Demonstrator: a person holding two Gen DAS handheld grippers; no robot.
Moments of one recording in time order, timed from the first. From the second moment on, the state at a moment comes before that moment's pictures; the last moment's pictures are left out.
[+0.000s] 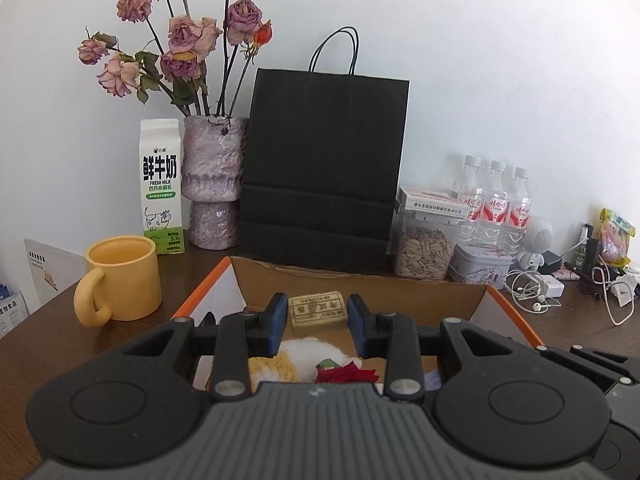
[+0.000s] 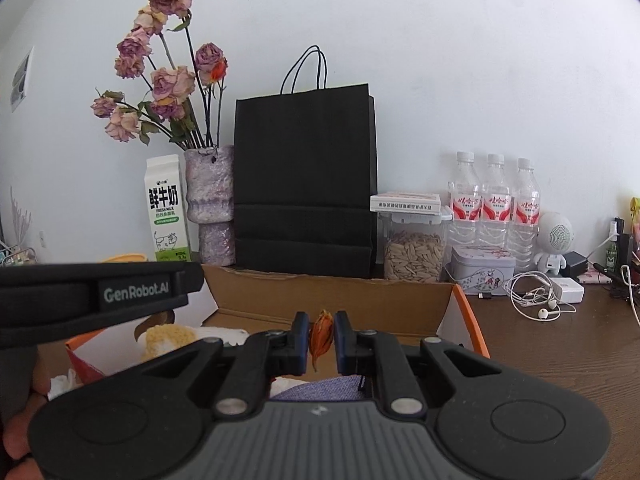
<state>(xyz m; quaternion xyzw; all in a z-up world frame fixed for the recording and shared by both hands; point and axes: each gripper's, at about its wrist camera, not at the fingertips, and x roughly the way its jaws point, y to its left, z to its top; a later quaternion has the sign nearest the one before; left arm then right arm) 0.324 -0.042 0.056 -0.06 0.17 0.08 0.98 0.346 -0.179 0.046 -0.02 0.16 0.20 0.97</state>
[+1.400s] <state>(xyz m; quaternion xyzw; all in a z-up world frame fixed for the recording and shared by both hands) 0.280 -0.019 0.055 -0.08 0.13 0.07 0.99 0.316 -0.205 0.043 0.01 0.15 0.19 0.97</state>
